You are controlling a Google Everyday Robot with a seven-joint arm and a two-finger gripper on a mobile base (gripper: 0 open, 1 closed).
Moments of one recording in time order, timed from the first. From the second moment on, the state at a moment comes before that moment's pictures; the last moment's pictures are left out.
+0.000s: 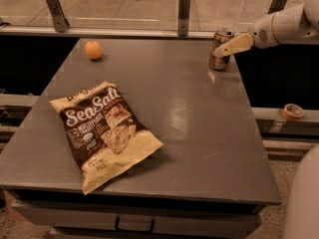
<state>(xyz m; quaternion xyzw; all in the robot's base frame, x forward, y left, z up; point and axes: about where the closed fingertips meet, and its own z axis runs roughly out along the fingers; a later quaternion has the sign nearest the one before) 0.769 -0.247 0.899 -0.34 0.81 0.15 0.45</state>
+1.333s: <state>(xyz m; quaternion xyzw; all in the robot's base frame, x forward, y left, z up) 0.712 -0.188 0.963 -0.42 0.72 0.27 0.47</state>
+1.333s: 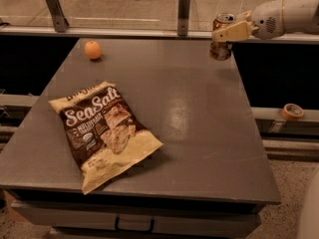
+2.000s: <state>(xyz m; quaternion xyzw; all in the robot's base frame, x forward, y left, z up) 0.713 -0.185 0.961 -0.42 0.72 0.27 0.47</state>
